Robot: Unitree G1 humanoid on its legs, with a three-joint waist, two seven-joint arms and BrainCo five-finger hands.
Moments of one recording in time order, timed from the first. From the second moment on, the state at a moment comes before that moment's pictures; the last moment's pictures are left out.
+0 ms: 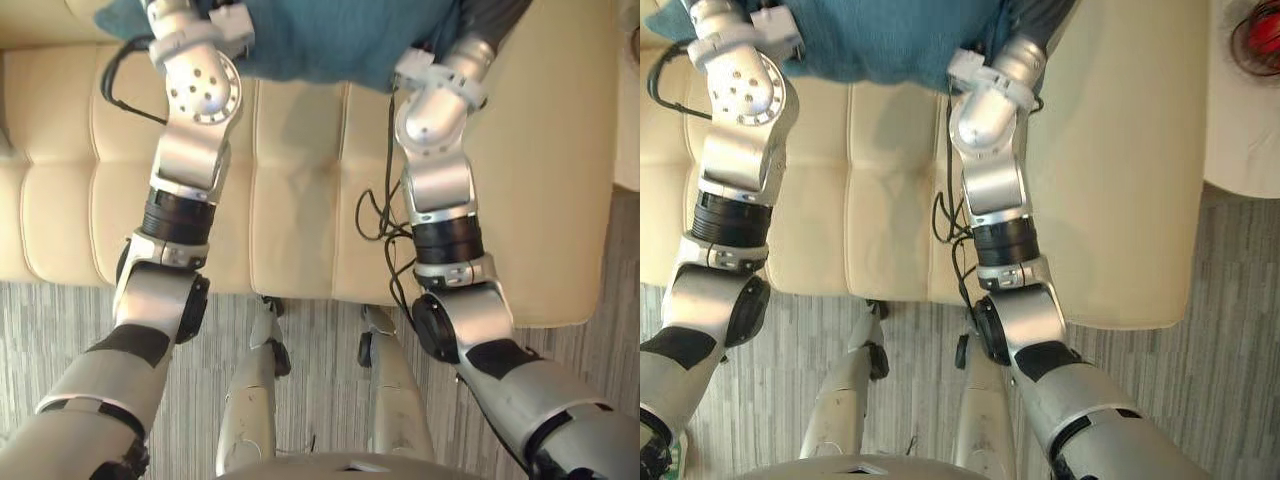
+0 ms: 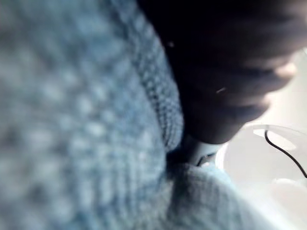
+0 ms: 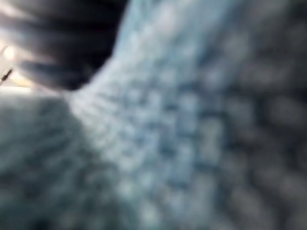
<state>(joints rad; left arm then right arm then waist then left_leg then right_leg) -1.21 0.24 -0.06 0.29 -0.02 -0.05 0.70 -1.16 -0.12 -0.02 0.28 -0.28 -0.04 -0.75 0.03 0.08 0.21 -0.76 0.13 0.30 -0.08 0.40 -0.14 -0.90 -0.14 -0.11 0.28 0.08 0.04</state>
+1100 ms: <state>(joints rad) -0.80 0.30 0.13 0.36 -0.16 -0.02 0.48 -0.77 -0.26 -0.08 0.03 0.00 -0.07 -0.46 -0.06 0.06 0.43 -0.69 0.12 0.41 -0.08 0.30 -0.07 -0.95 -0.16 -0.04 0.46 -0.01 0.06</state>
